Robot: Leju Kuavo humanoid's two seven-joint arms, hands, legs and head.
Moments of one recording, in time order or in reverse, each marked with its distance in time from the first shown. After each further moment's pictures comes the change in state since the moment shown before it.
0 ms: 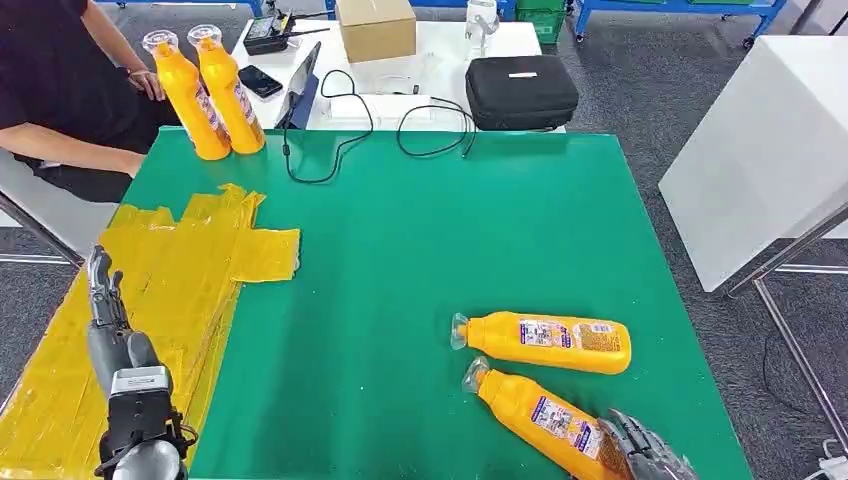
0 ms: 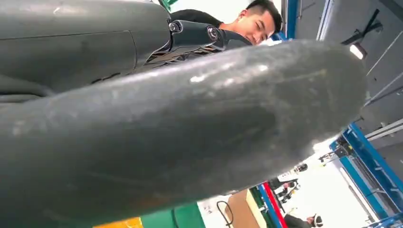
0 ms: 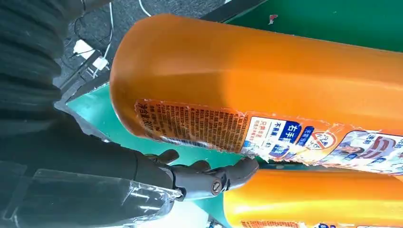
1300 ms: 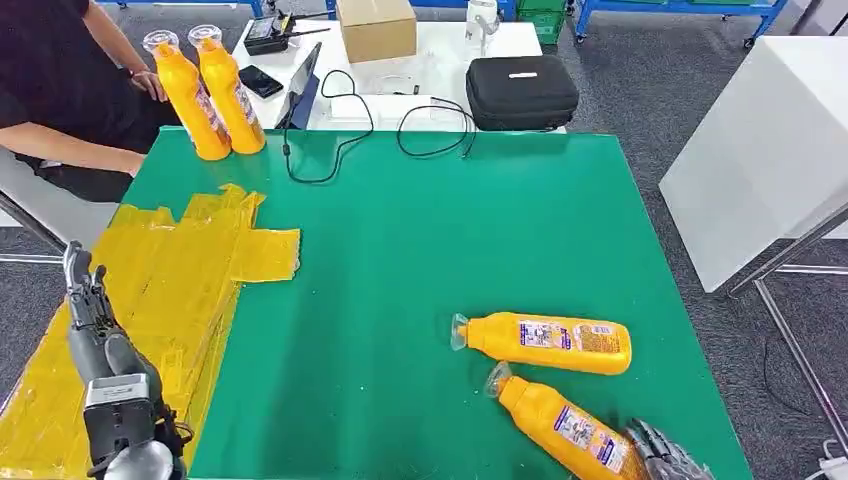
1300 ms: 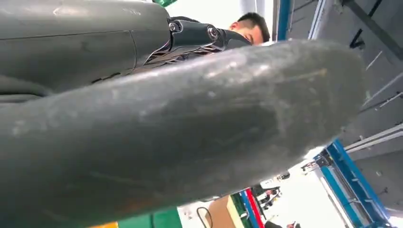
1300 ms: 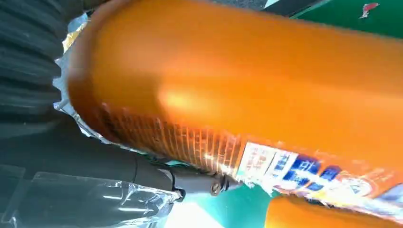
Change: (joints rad) left arm 0.007 0.000 -0.019 -0.063 0.045 0.009 -0.015; right arm 0.015 0.003 -0.054 0.058 -0.002 0.069 0.056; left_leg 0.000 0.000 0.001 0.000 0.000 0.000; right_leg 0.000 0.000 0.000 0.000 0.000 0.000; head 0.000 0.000
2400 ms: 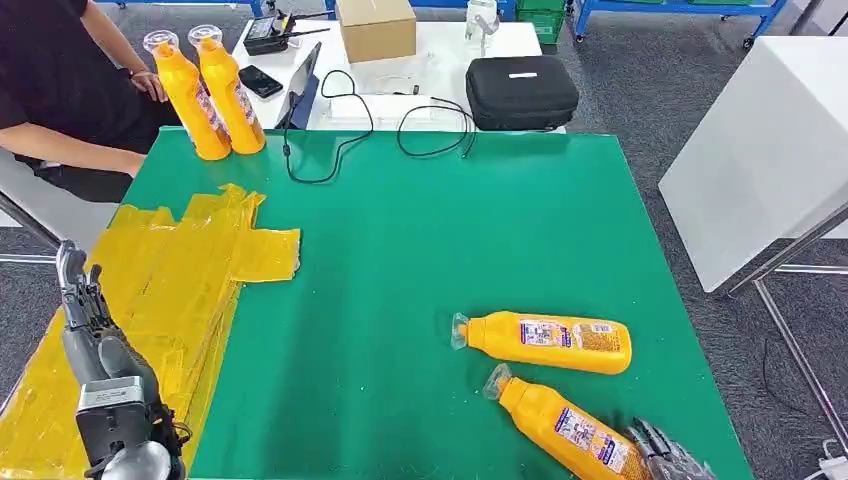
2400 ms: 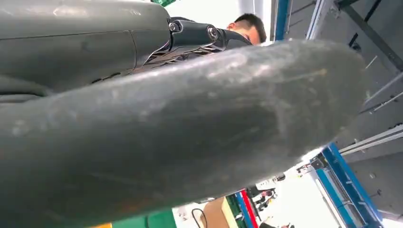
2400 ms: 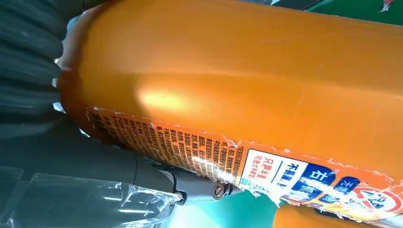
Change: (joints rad) left arm 0.001 0.000 -0.001 -0.012 0.013 0.000 -0.004; right arm -0.001 0.020 -0.029 0.024 0.000 0.017 -0.003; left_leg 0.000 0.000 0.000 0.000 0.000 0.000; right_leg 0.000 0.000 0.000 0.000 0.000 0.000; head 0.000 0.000
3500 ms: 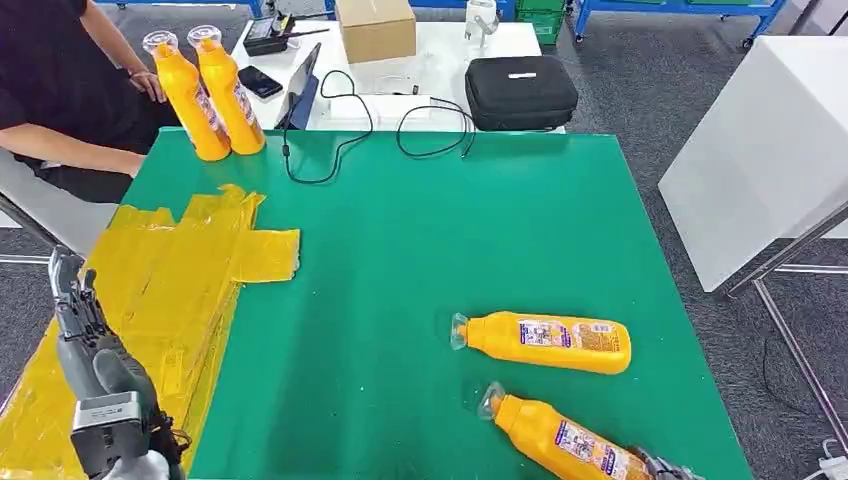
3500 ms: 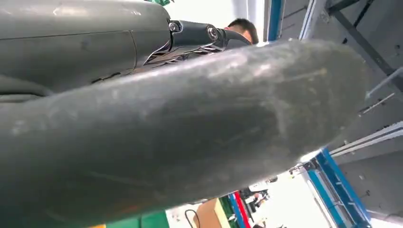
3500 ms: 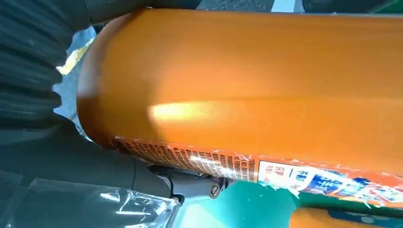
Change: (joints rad) left arm 0.031 -0.002 -0.015 -0.034 0.005 0.013 -0.027; right arm 0.103 0.032 -0.052 -0.048 0.018 -0.034 -0.014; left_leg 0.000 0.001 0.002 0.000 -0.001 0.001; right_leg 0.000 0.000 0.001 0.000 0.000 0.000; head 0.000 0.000
